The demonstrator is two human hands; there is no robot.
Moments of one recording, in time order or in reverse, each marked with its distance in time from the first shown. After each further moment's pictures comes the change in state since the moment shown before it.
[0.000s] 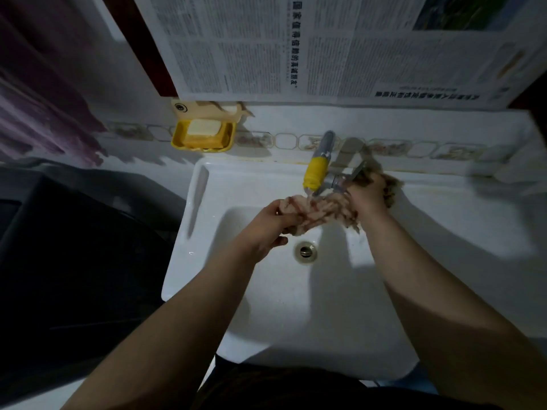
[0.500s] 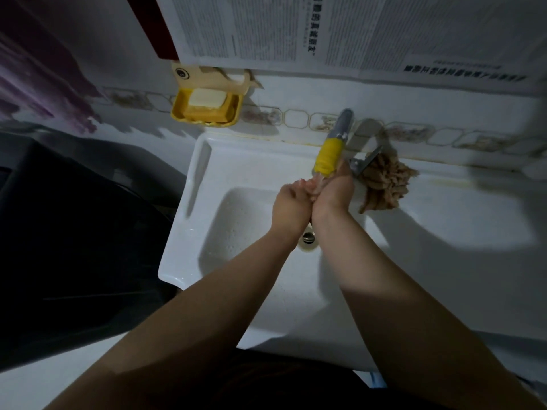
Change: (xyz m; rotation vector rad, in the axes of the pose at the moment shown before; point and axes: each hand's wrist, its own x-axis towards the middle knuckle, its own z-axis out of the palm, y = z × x) left_hand 0.024 -0.012 0.045 0.060 0.400 0.105; right_hand -0.062 -0.015 0.070 0.749 -0.079 0.388
